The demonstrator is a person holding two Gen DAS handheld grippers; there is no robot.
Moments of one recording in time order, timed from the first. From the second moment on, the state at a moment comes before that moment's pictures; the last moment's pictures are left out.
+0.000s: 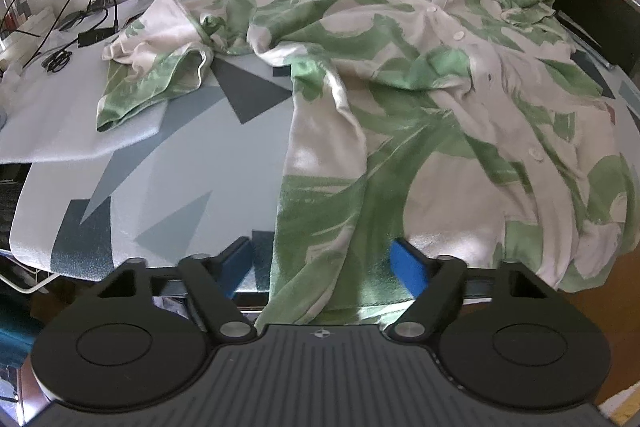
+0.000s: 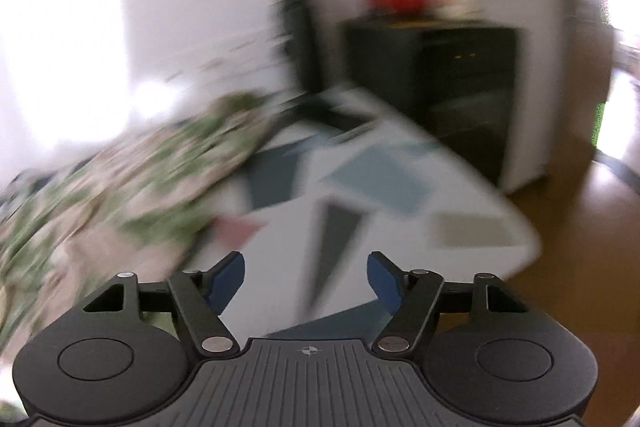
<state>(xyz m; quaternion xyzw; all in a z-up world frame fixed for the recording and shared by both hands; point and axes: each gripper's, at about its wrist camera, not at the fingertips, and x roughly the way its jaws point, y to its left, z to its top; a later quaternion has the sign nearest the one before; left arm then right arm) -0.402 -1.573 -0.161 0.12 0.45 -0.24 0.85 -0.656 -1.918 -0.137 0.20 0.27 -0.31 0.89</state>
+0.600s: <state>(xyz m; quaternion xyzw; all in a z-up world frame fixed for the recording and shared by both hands) -0.394 -1.539 -0.140 0.06 0.41 -0.16 0.90 -0.557 -1.872 -0.181 0.12 0.34 -0.17 0.91</state>
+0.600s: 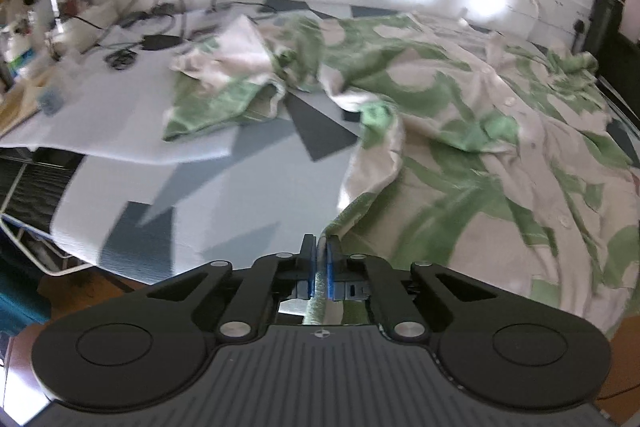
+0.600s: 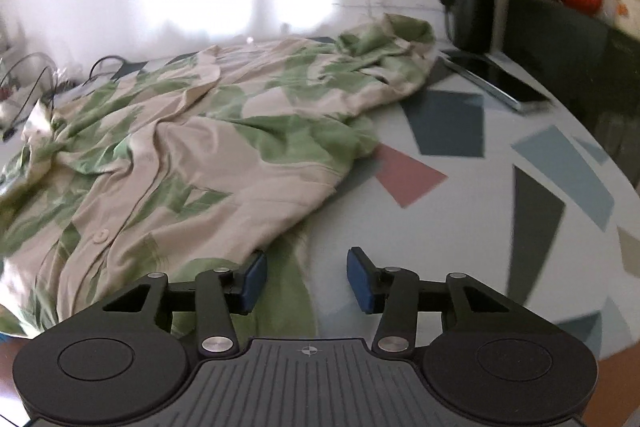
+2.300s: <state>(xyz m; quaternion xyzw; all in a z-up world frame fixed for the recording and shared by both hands) -0.382 -1.506 -0.086 -0.05 0.38 -0.12 0.92 -0.627 -1.956 -0.029 0.24 0.15 -0.30 0.91</state>
